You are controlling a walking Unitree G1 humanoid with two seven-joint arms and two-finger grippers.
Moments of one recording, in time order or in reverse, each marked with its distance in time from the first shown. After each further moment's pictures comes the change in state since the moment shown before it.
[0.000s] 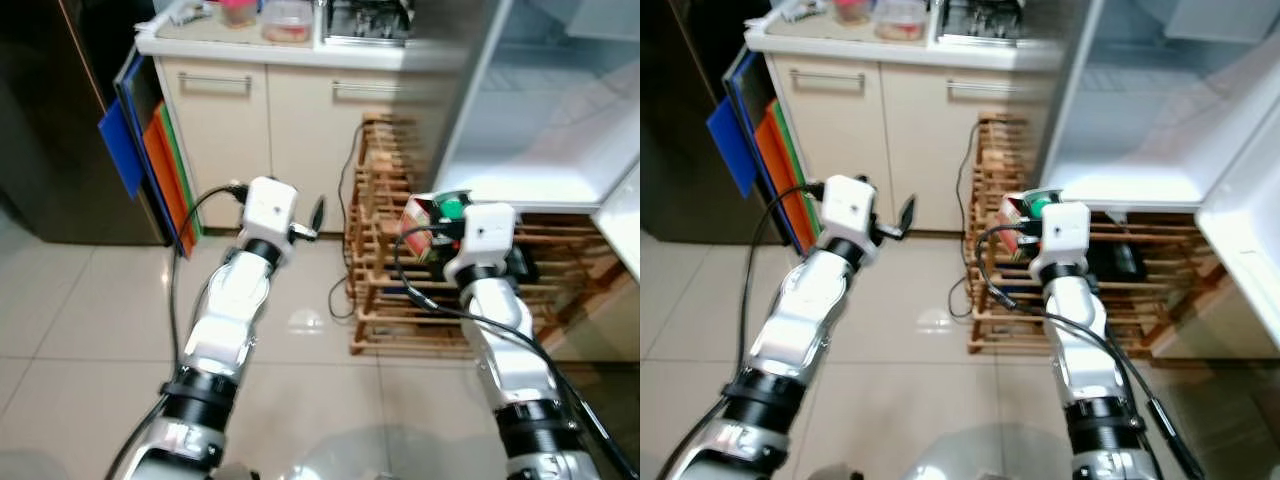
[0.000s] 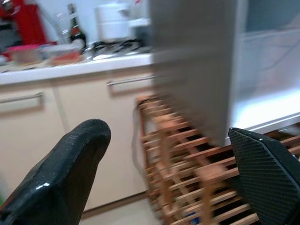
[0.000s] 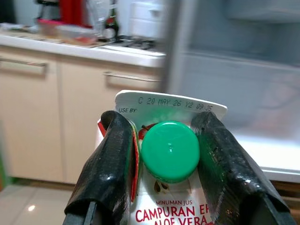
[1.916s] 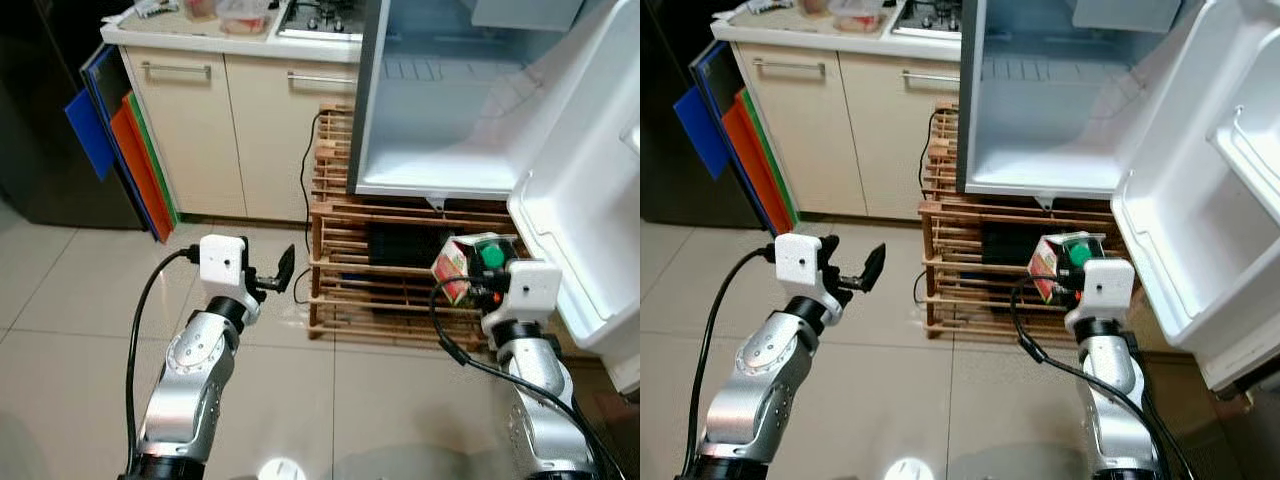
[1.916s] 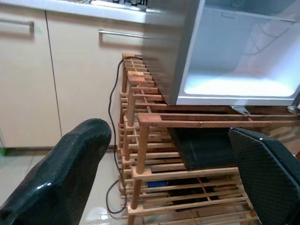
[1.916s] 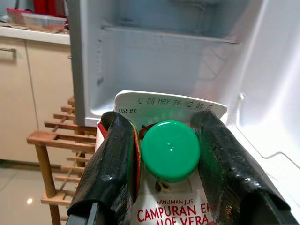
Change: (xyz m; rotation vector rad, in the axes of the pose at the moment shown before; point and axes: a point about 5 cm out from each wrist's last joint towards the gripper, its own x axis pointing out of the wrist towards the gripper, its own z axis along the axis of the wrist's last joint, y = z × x) left arm -0.068 0.015 -0.033 -0.229 0.131 0.058; right arm -0.054 -0.025 -0.027 -0.006 0.030 -0.060
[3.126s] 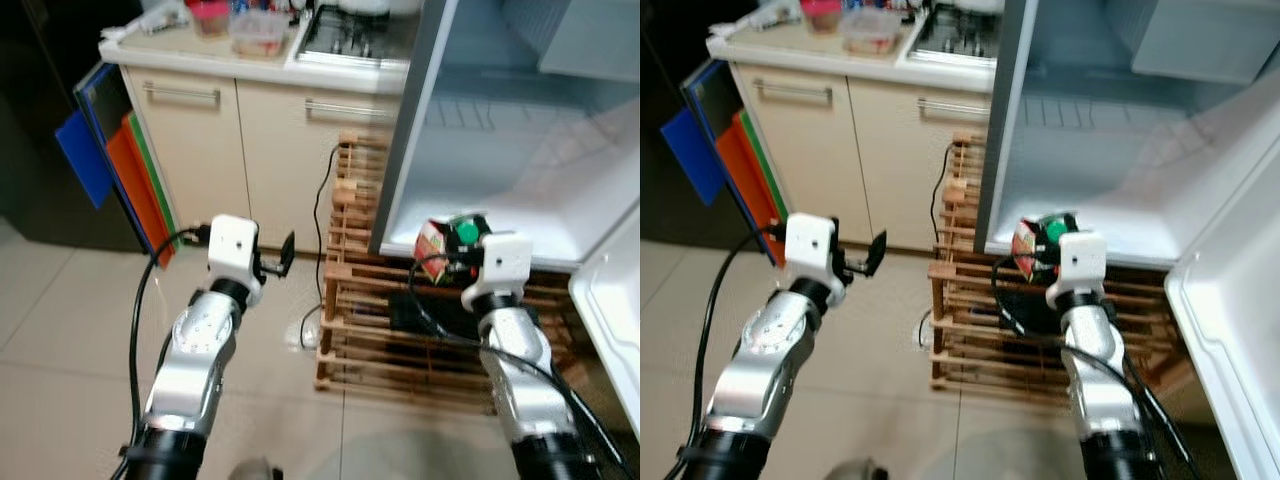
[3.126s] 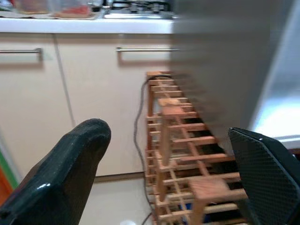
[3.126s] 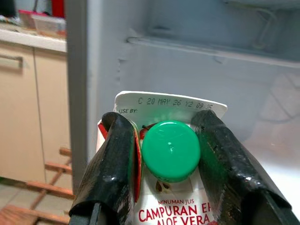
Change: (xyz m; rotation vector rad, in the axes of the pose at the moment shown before) left arm 0.018 -0.002 0.010 0.119 0.000 0.004; right arm 0.027 0.009 0.007 -0.032 -0.016 0.059
